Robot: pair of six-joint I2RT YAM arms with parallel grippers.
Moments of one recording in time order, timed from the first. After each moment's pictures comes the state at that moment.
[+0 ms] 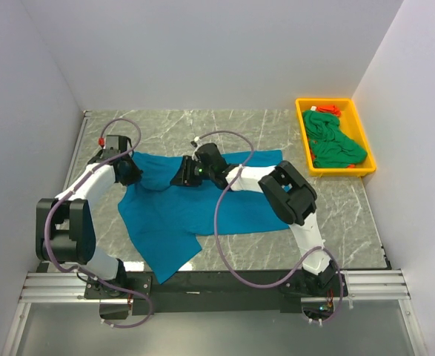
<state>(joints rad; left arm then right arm) -0.04 1.52 0.99 -0.44 -0.06 -0.64 0.74 2.18 1.39 0.27 -0.41 0.83</state>
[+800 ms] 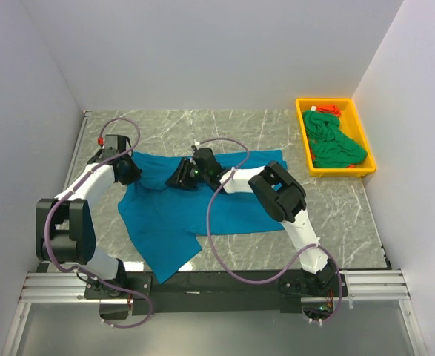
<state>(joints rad) -0.03 1.52 0.99 -0.43 -0.05 -0.64 0.76 2.30 1.45 0.35 -0.37 1.05</state>
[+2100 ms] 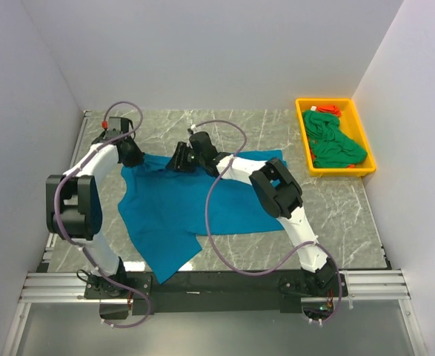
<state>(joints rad) -0.03 1.71 1.22 -0.46 -0.02 -0.63 0.72 2.38 1.73 0.14 -0.29 0.86</state>
